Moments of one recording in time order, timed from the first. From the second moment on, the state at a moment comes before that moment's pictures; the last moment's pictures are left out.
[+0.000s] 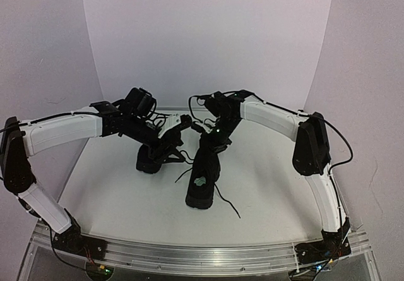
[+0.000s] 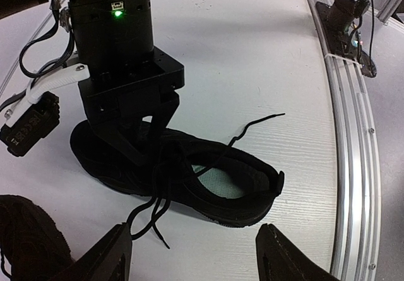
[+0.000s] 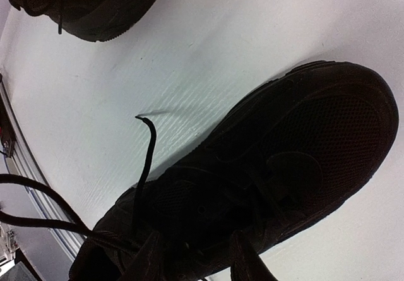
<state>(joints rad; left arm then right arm) -0.74 1.55 1.26 -0.52 0.53 0.49 0.73 2.35 2.21 -1.14 -0.40 0.04</state>
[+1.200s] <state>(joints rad) -0.74 1.61 1.31 -0.52 0.55 0.50 0.71 2.34 2.16 -1.14 -0.47 0.02</state>
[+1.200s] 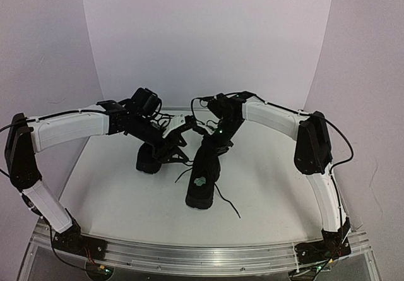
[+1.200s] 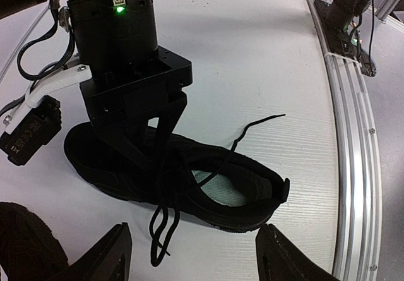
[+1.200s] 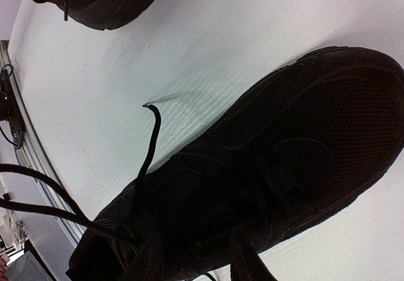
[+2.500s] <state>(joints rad) -0.74 1.61 1.31 -0.52 0.55 0.50 0.73 2.28 2.12 -1.14 -0.47 0.03</state>
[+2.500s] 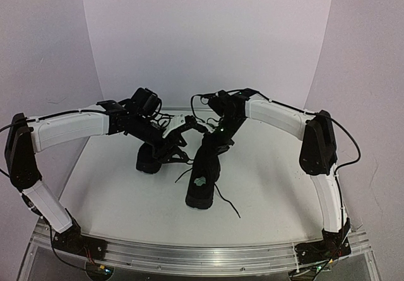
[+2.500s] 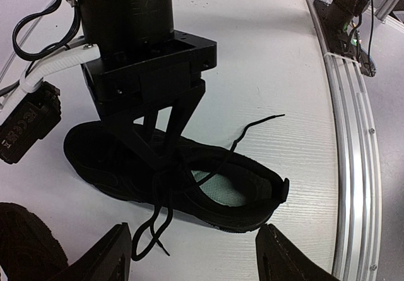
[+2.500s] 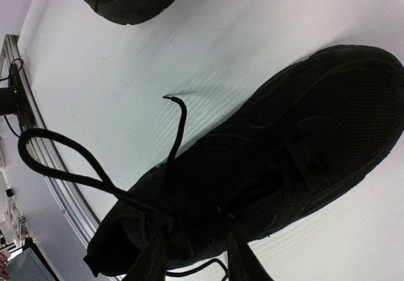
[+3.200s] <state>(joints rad) -0.76 1.61 1.31 -0.54 0.55 0.53 0.77 2.28 2.12 -1.15 -0.37 0.02</state>
